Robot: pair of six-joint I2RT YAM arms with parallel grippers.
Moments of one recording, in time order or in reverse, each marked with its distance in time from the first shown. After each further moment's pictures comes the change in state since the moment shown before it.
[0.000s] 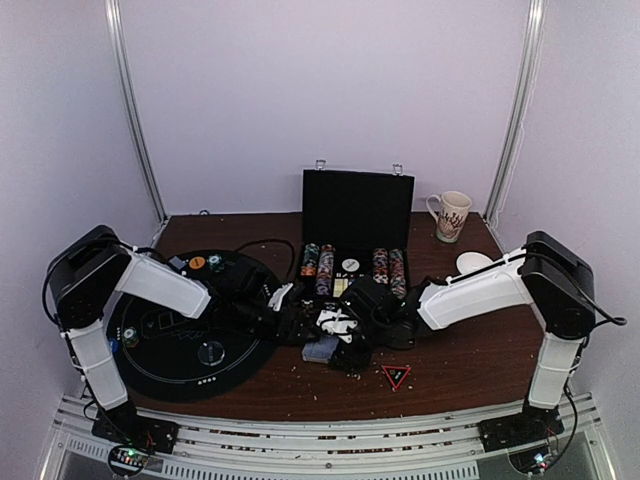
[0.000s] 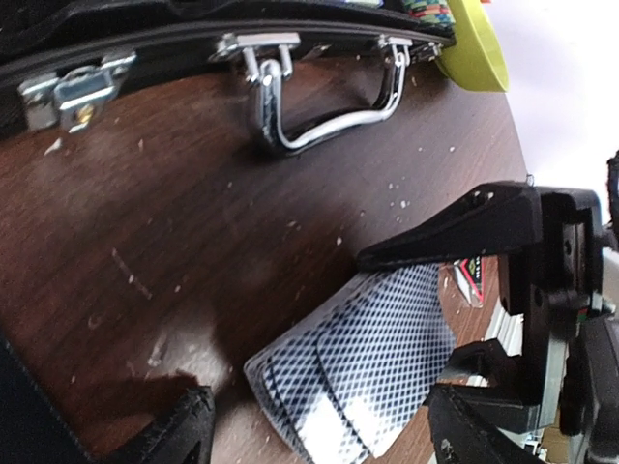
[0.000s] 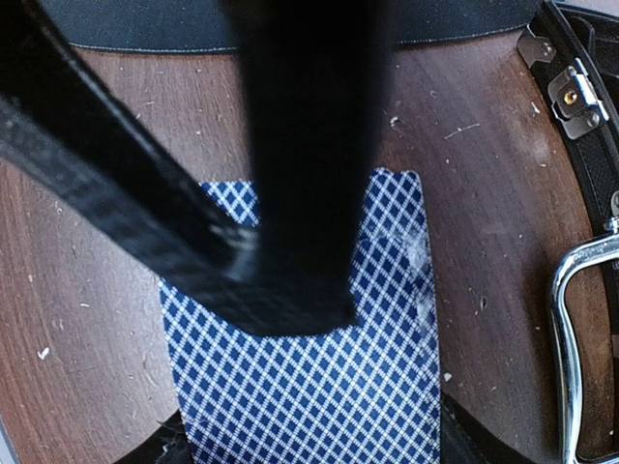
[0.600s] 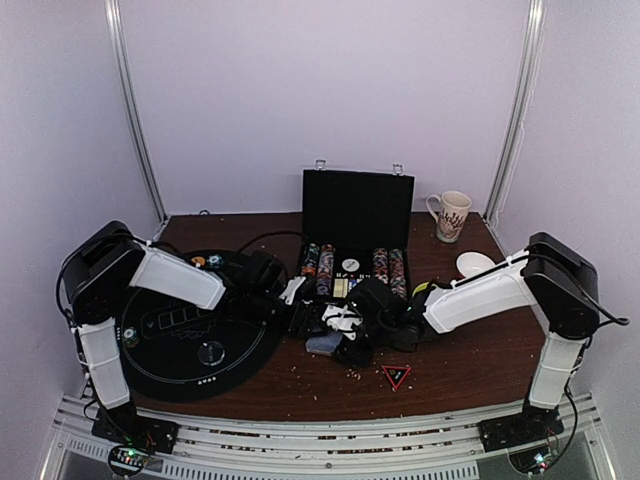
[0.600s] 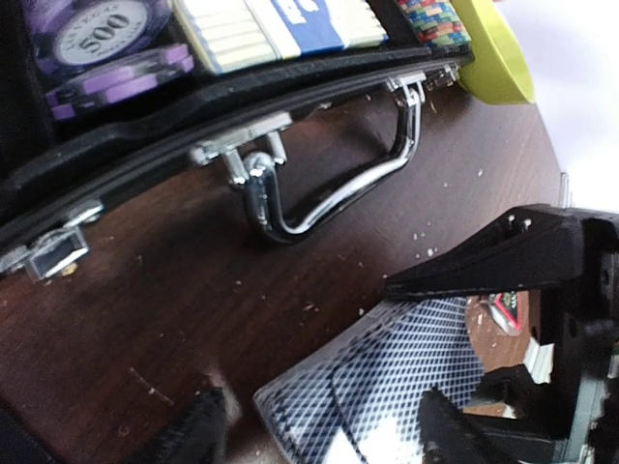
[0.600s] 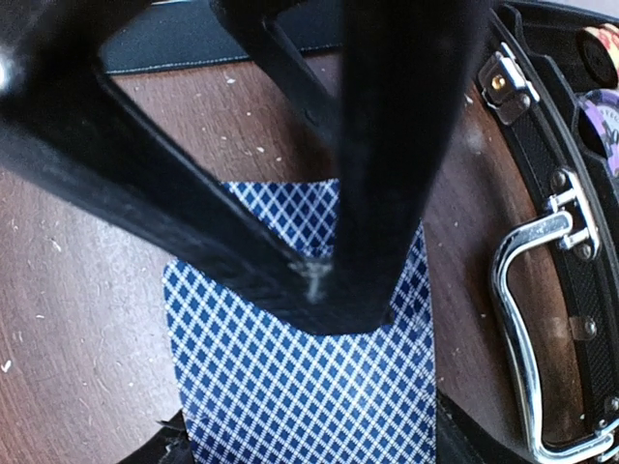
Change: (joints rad) left arm -0.018 0.091 0.146 -0.097 -0.080 0.121; right arm -0.008 -0.024 -0.065 0.105 0.082 0.028
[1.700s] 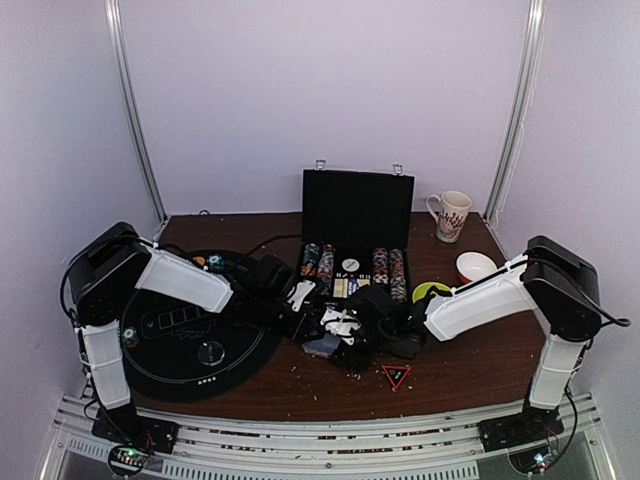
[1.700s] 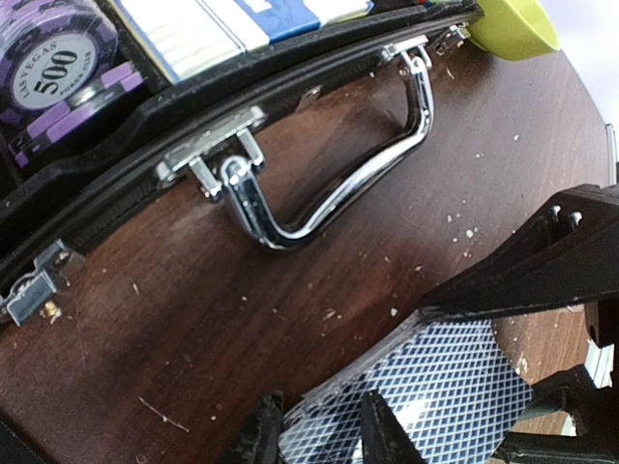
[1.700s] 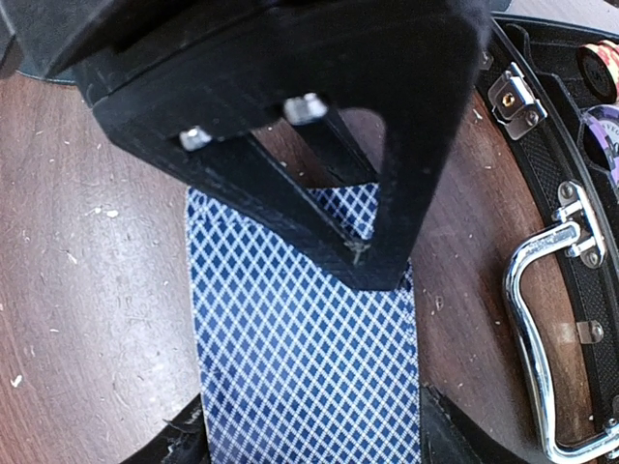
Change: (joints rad) left arm -0.047 0.023 0.029 -0.046 -0.135 0.198; right arm 0.023 -0.005 -0.045 0.088 0.050 0.022
